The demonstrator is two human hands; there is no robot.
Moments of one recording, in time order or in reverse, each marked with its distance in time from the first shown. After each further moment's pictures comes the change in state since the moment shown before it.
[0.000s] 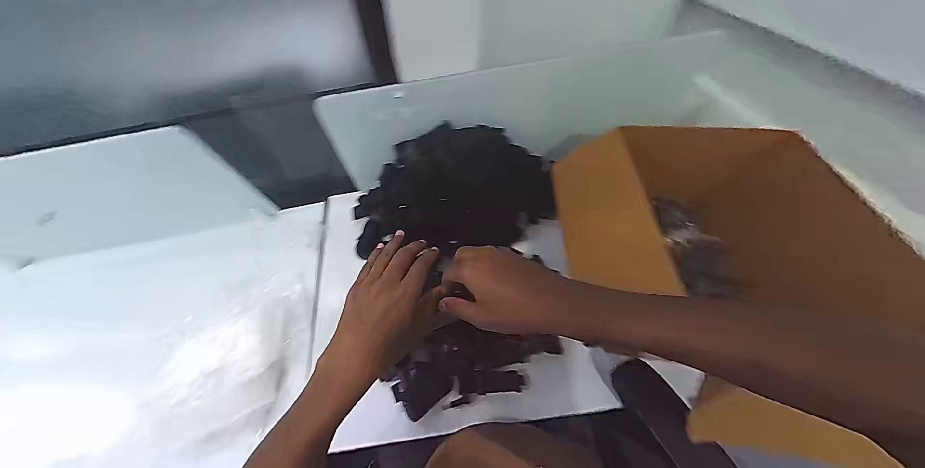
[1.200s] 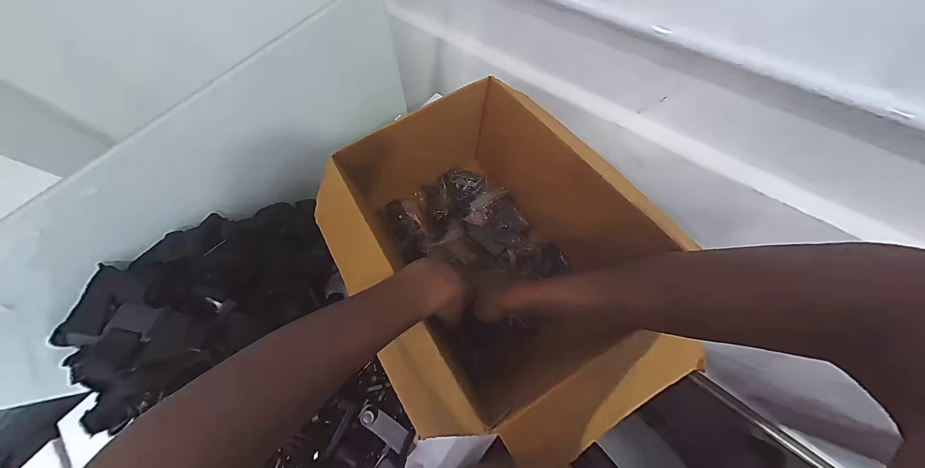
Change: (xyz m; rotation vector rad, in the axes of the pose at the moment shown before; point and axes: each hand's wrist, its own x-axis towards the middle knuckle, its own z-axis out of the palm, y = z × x) left_hand 0.301 0.308 0.179 0.506 -1.427 0.819; right_hand -0.135 0.335 0.100 0.573 -0.090 0.746
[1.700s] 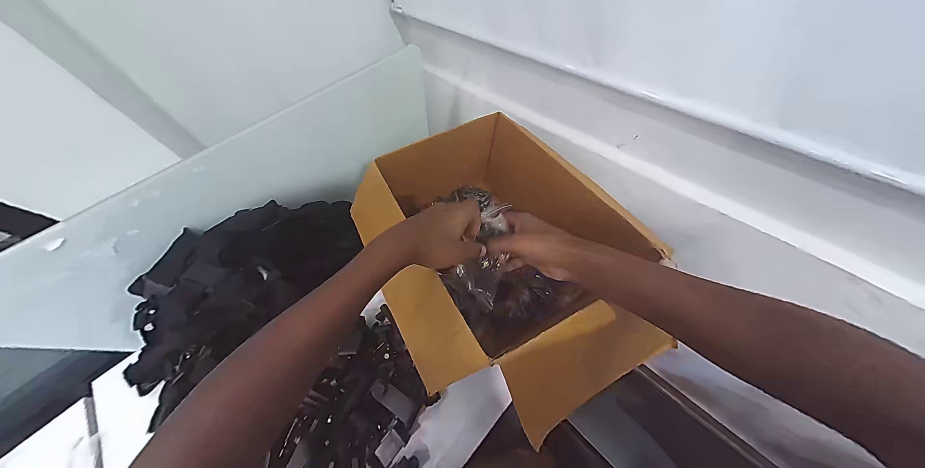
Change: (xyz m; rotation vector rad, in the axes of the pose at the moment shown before) left_hand -0.091 -0.026 0.025 -0.659 0.823 0.267; right_hand -0.122 -0.031 -0.046 0.940 0.464 -0.170
